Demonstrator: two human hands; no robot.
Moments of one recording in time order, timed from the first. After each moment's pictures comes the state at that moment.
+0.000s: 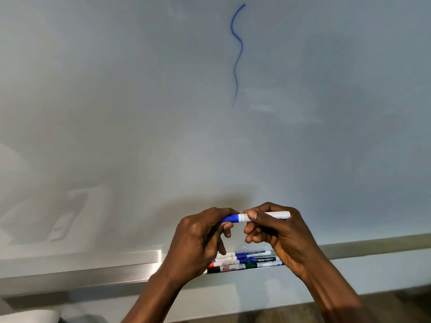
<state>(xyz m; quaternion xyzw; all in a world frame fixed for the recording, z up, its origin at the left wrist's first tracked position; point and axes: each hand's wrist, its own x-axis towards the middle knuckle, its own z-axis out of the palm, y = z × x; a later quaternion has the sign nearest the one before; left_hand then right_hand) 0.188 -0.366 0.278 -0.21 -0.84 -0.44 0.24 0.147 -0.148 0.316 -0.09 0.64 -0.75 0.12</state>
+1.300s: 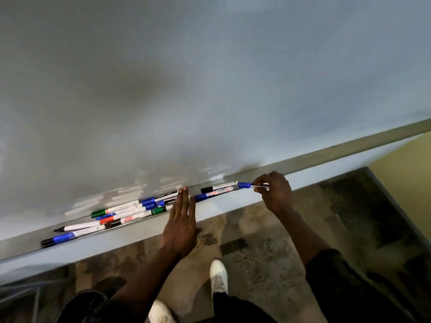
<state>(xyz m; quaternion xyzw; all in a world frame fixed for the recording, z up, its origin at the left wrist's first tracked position) 0.098 -0.128 -0.013 -0.12 -0.98 -0.12 -0.06 0.010 0.180 0.036 0.05 0.97 -0.25 -0.01</state>
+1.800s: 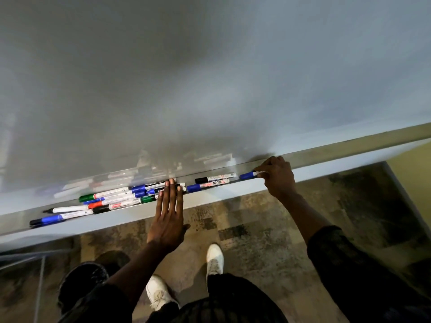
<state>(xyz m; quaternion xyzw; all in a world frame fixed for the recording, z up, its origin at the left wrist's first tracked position) 0.102 -0.126 -0.045 -0.07 -0.99 -0.01 -0.10 -0.048 0.220 -0.008 -0.10 0.98 -0.17 -0.01</state>
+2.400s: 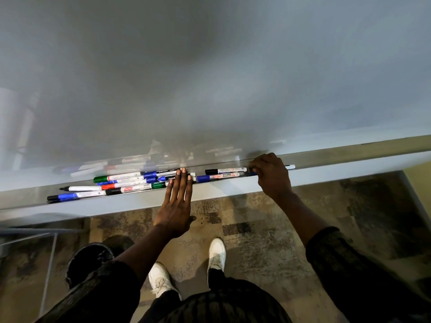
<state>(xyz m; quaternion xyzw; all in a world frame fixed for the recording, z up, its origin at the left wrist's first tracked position) 0.102 -0.132 -0.046 -0.08 -0.99 0.00 -0.13 -0.035 0.175 -0.003 -0.18 0.96 -0.19 -0.05</state>
